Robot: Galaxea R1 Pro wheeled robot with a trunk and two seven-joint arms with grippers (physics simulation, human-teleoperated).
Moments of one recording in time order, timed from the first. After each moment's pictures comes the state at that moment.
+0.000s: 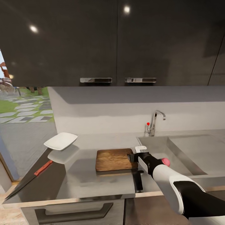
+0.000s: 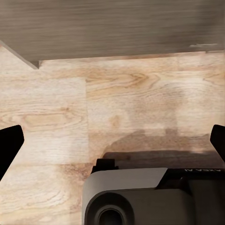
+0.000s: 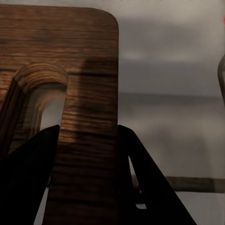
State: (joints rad) left arm 0.00 0.01 0.01 -0.32 0.01 -0.19 0.00; right arm -1.00 0.11 -0.01 -0.16 0.09 0.30 0.00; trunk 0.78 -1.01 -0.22
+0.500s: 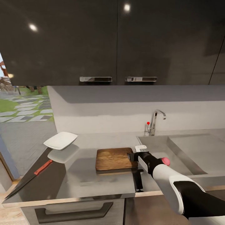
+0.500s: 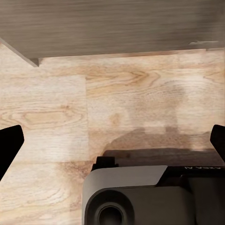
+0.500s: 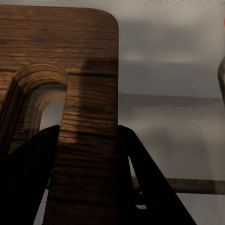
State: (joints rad) left arm 0.00 0.01 0.01 -0.32 0.01 -0.19 0.00; right arm -1.00 0.11 -0.01 -0.17 0.09 0.30 0.00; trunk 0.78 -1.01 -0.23
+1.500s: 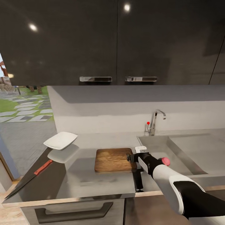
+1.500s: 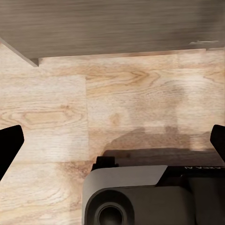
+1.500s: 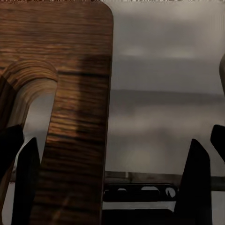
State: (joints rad) left arm 0.00 0.01 0.01 -0.32 0.01 -0.19 0.00; right arm -1.00 0.11 0.00 -0.16 0.09 0.30 0.00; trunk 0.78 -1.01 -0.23
